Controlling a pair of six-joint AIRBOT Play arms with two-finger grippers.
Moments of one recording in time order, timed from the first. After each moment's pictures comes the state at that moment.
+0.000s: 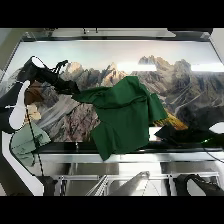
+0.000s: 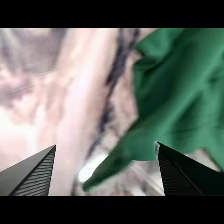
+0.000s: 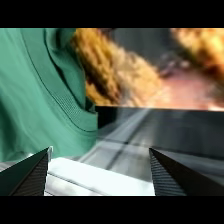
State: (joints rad) left arm 0.04 -2.08 1.87 1.04 -1.45 -1.13; right arm -0.24 -0.95 0.35 -0.74 1.12 1.23
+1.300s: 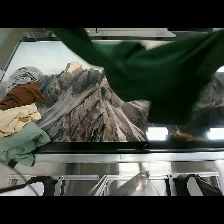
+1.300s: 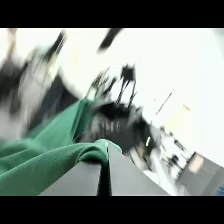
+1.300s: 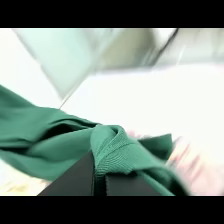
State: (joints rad) left arm 0.21 -1.40 1.89 -0.34 -1.59 -1.08; right arm -0.49 -0.69 1.30 -0.28 1.27 1.02
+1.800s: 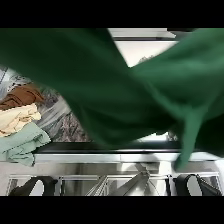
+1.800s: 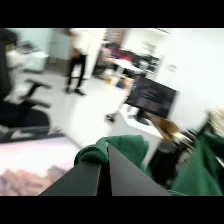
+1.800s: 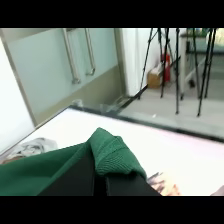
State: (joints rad) left arm 0.34 -0.74 1.47 0.16 -1.13 -1.22; right arm -0.60 -0.68 1.53 -0.24 1.36 1.07
